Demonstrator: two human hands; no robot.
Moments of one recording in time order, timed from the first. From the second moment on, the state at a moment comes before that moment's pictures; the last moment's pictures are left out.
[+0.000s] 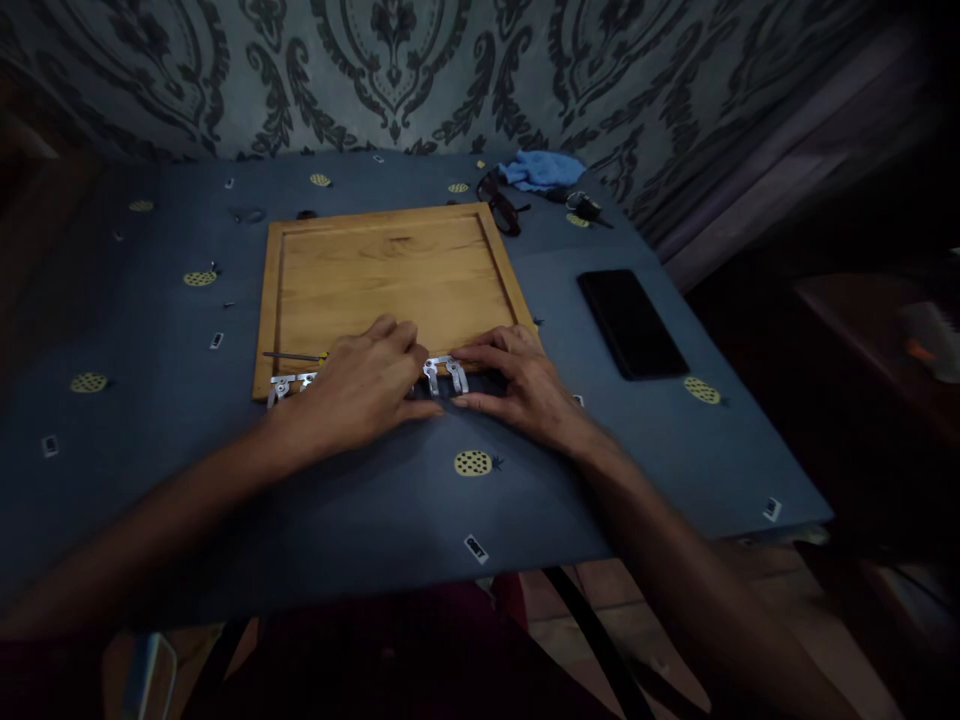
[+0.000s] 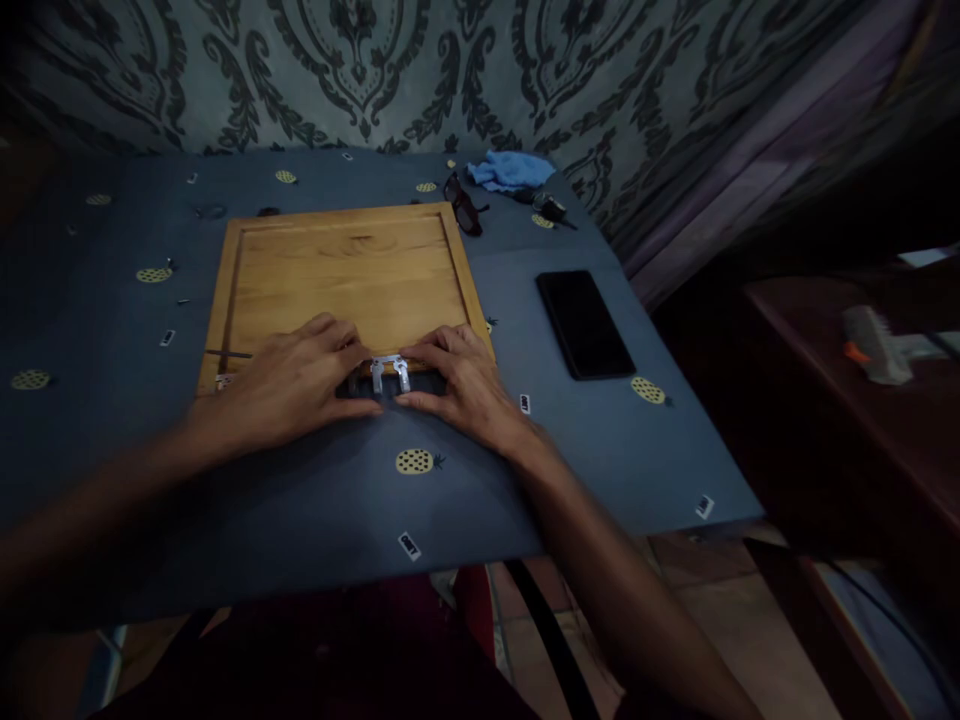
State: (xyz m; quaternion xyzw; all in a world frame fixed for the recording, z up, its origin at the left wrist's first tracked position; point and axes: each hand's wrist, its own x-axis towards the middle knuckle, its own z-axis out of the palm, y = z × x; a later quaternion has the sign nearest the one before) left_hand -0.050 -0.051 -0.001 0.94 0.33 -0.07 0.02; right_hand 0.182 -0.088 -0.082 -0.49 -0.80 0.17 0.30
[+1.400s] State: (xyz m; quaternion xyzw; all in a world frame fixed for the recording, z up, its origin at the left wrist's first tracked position) left_hand -0.058 -0.037 0.011 0.81 0.37 0.36 0.28; right_hand 0.186 -0.088 -0.085 -0.49 -0.80 0.17 0.30
